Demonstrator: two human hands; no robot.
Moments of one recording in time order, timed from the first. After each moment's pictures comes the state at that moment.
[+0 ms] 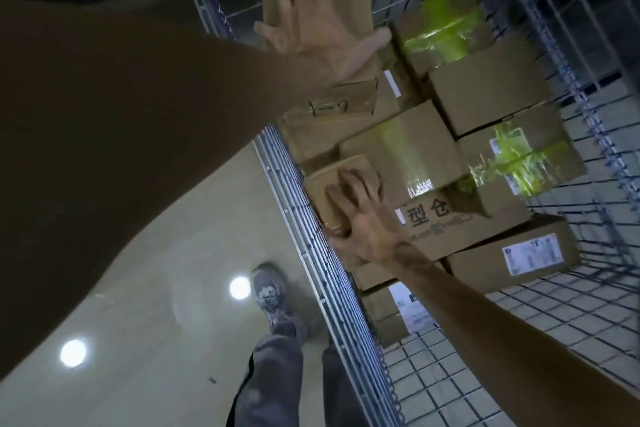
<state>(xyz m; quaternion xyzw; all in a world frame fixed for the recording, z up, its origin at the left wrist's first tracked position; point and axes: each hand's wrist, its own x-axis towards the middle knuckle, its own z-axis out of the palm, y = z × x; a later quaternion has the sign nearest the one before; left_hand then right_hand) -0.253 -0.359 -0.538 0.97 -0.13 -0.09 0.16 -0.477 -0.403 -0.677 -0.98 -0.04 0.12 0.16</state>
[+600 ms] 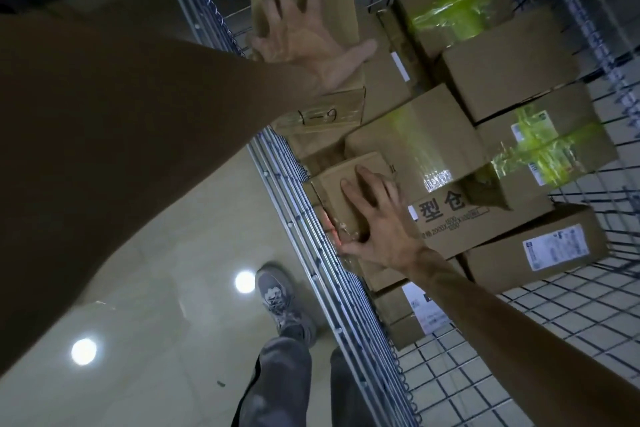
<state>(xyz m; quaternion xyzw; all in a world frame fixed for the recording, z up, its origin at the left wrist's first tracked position) -0.243 -0.344 -0.596 0.98 -0.13 -0.11 0.11 -0.484 -0.409 -0.711 -0.97 -0.01 0.10 0.22</state>
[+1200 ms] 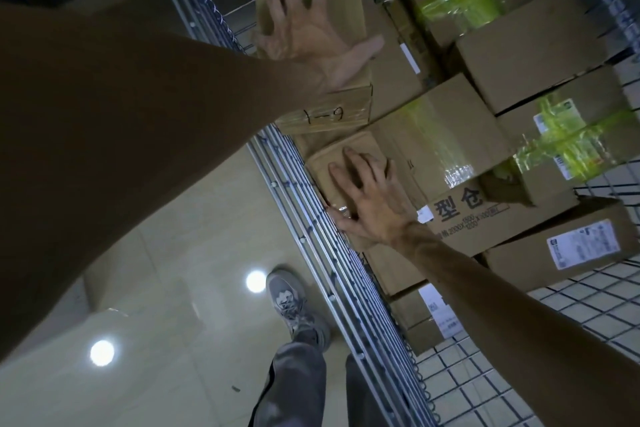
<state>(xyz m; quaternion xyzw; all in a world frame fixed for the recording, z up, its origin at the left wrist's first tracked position) -0.236 -0.343 -0.612 0.97 -0.15 -0.13 0.11 -0.437 -0.398 -0.741 -0.99 -0.05 0.15 0.07</state>
